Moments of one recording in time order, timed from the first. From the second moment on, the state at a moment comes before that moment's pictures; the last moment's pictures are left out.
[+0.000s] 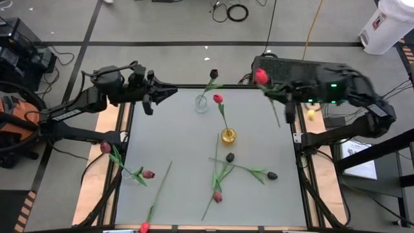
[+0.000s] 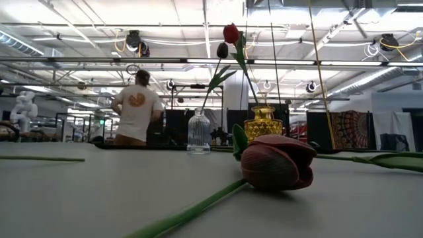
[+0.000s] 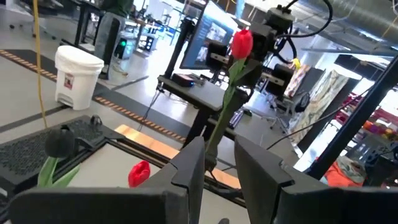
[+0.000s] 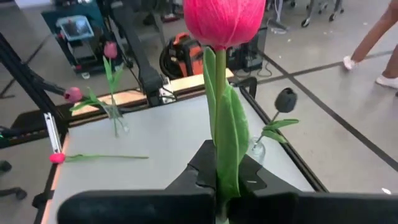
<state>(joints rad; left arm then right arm) 0.27 1.01 1.26 -0.23 0.15 -0.40 -0.12 1.06 1.70 -0.99 0.11 0.17</state>
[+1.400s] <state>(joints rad) 0.27 1.01 1.26 -0.23 0.07 -0.41 -0.12 0.74 0.74 0.13 0.02 0.22</state>
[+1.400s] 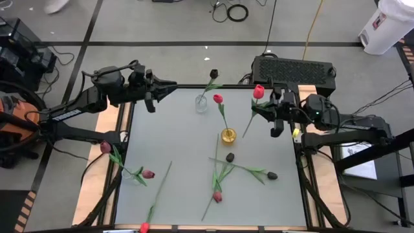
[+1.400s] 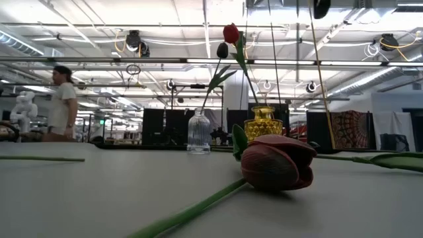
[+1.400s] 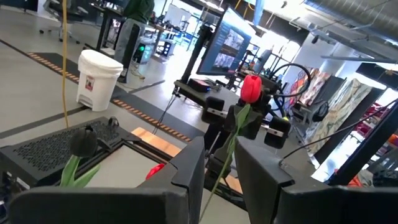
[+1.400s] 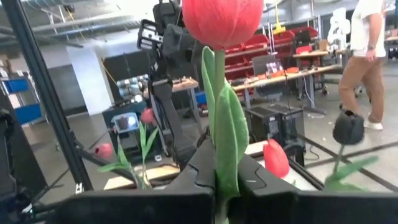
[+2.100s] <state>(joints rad) 0.27 1.01 1.26 -0.28 0.07 -0.40 -0.12 1.02 0.74 0.37 0.09 0.19</state>
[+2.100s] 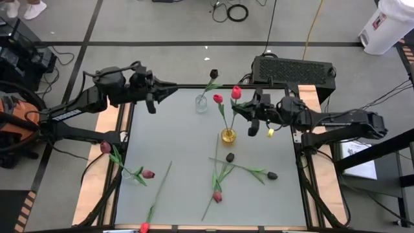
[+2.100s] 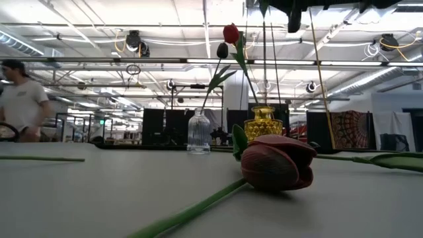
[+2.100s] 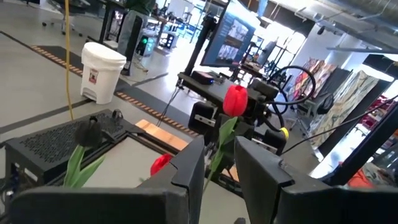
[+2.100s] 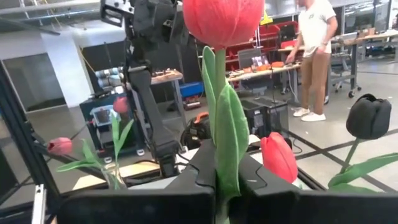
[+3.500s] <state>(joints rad) 0.27 1.01 1.26 -0.30 0.07 -0.41 -0.13 1.06 0.74 0.32 0.11 0.15</state>
